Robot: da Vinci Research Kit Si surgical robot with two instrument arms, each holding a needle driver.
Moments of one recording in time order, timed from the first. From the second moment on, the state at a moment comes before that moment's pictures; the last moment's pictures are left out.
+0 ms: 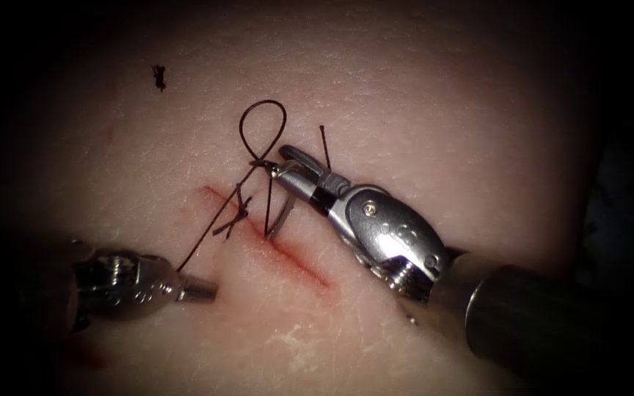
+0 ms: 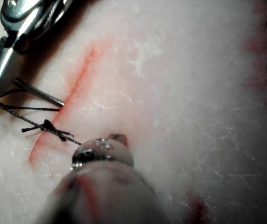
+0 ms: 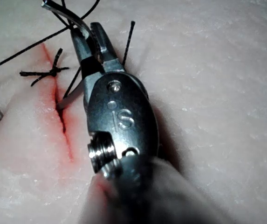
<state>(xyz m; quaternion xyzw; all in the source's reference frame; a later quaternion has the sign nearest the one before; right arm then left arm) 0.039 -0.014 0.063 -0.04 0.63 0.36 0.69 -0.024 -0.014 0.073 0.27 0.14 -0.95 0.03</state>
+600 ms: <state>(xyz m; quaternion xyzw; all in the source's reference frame) 0.039 -0.013 0.064 0.02 0.64 0.41 0.65 -0.024 -0.014 0.073 0.28 0.14 -0.95 0.02</state>
